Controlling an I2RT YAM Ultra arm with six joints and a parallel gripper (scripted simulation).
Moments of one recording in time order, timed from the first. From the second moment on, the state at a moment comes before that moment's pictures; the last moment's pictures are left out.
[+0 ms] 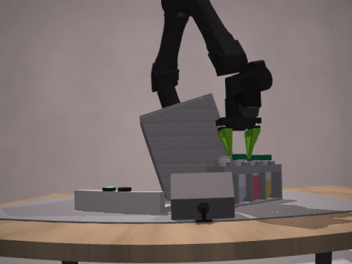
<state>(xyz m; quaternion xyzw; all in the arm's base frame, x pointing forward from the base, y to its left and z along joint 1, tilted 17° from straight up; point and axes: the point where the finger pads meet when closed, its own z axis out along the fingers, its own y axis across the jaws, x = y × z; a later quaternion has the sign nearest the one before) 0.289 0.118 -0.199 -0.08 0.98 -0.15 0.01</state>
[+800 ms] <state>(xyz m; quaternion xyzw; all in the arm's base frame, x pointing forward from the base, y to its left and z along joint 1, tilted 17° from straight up) 0.289 0.118 -0.199 -0.41 0.90 -0.15 -0.05</state>
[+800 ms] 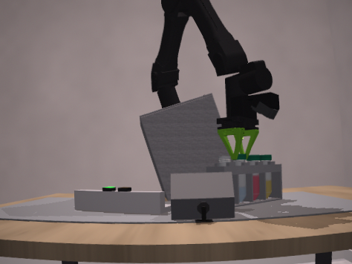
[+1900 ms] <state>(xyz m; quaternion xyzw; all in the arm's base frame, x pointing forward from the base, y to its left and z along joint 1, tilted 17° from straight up) 0.288 0.117 -0.199 -0.84 0.52 -0.09 -0.12</state>
